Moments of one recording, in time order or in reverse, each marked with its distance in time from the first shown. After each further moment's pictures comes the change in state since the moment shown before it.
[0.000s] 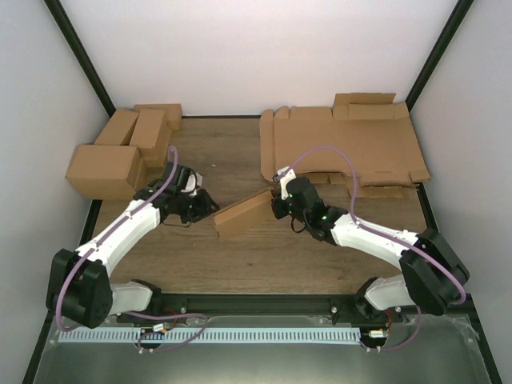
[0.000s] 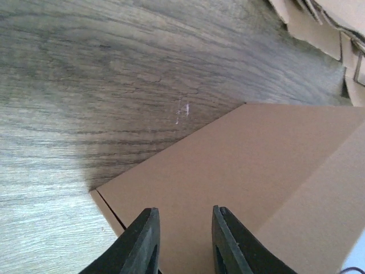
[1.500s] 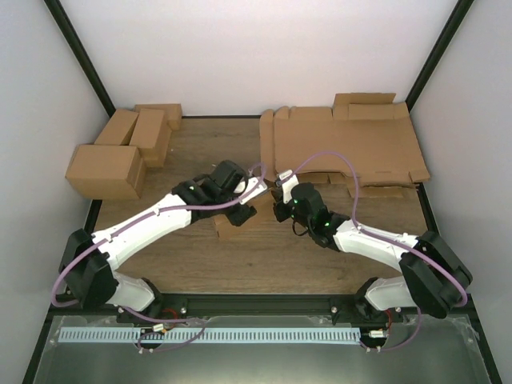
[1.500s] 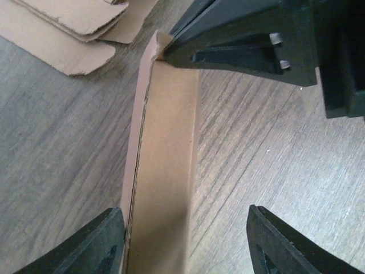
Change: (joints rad) left arm -0.415 0.146 0.278 -0.045 -0.337 0.909; right arm 0.000 -0.021 -0.098 0.164 -0.018 -0.056
